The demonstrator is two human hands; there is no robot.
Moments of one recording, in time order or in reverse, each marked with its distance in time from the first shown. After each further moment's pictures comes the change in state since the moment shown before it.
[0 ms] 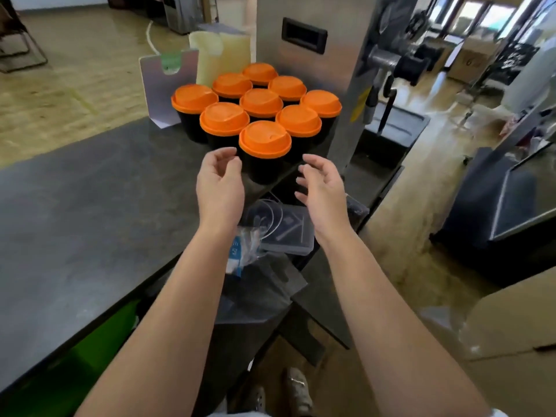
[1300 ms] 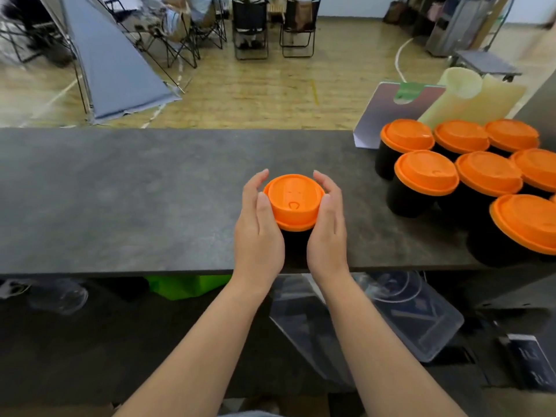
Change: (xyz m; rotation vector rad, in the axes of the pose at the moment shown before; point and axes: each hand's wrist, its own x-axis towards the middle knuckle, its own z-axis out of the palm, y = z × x) left_hand -0.031 -0.015 -0.100 0.253 0.623 0.151; right_hand -0.029 0.031 0.155 0.069 -0.831 -0.292
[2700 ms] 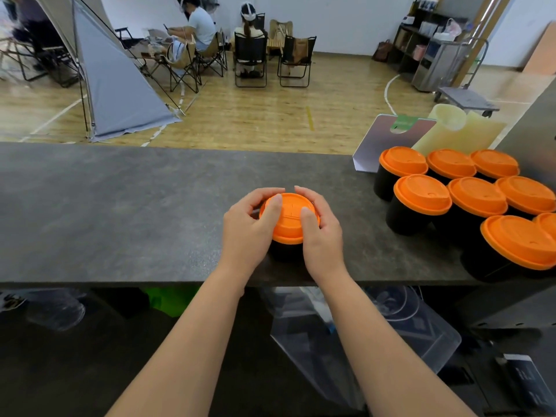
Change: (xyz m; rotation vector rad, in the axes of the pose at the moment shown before) left_hand 0.037 -0.006 -0.035 -0.012 -0.091 0.070; right_hand 0.011 -0.007 0.014 -0.080 -0.115 -0.020
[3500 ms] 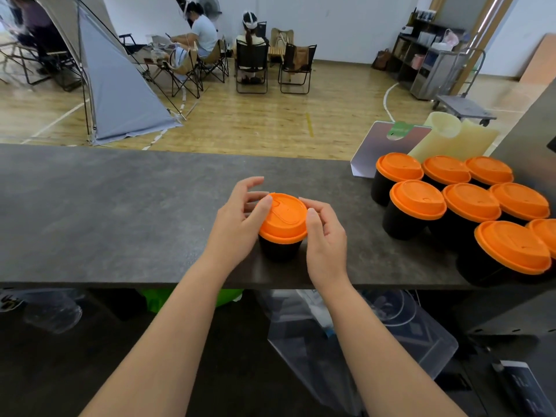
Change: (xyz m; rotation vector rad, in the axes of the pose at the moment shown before) left_hand 0.013 -0.003 -0.020 0.089 -0.115 -0.009; right_hand -0.007 -0.002 -0.006 0.015 0.037 -0.055
